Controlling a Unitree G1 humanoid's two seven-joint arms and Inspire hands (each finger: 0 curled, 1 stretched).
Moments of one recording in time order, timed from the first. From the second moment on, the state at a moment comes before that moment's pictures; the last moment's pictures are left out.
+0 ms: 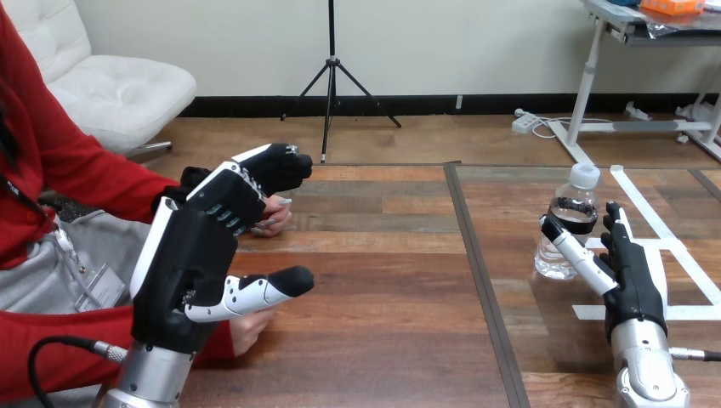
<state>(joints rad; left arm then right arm) -0.06 0.14 0.08 0.41 -0.37 -0.87 -0.59 -0.52 -0.29 -0.21 1.30 -0.06 -0.55 -0.12</state>
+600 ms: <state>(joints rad) -0.02 0.14 0.08 0.34 -0.36 -0.85 -0.56 -0.56 -0.31 -0.21 1.31 -0.06 -0.52 -0.11</state>
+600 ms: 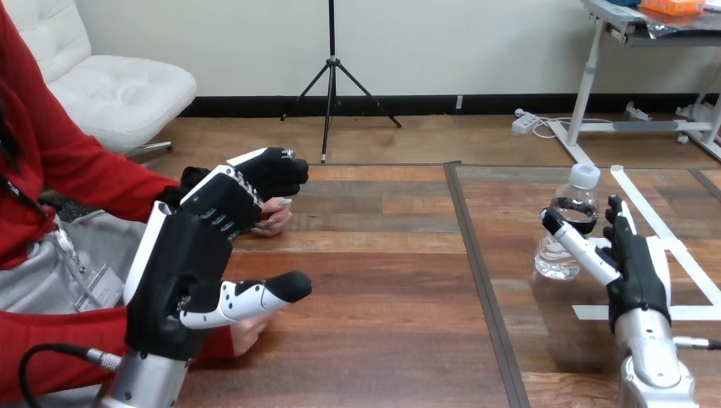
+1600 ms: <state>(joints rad) 0.08 0.15 0.10 0.27 -0.38 -0.85 -0.57 -0.62 -0.32 -0.21 1.33 -0.08 -0.43 -0.12</state>
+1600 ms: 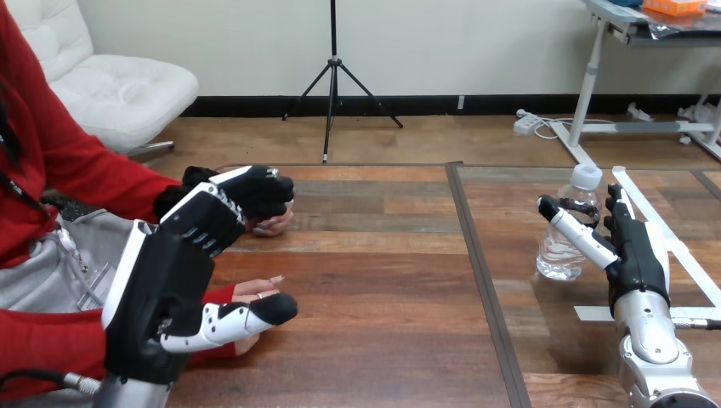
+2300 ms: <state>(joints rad) 0.11 0.15 0.10 0.22 -0.38 -0.85 -0.56 -0.65 -0.31 -0.21 1.34 -0.07 -0.35 -0.10</state>
